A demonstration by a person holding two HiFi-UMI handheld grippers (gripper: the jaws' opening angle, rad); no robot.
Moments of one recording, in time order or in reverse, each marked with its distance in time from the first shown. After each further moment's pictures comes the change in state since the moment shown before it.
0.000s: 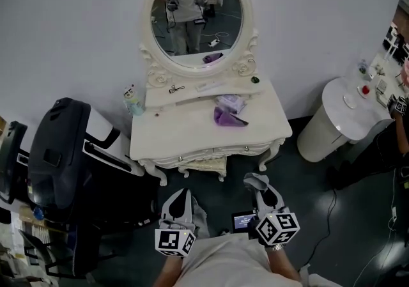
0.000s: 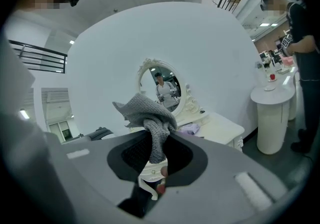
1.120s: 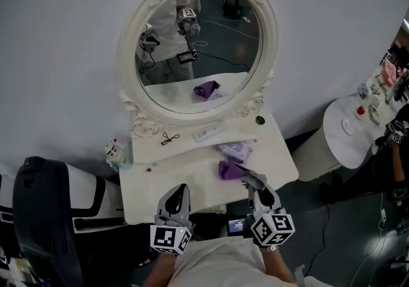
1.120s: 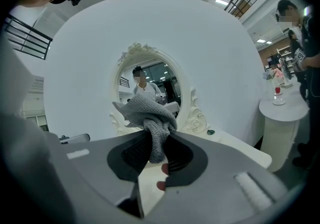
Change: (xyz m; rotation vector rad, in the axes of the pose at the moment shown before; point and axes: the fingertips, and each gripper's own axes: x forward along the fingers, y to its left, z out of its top) left arm 0.300 0.185 0.065 -0.015 -0.009 -0.161; right arm 0.312 -0.009 0.107 -0.063 -0.063 -0.167
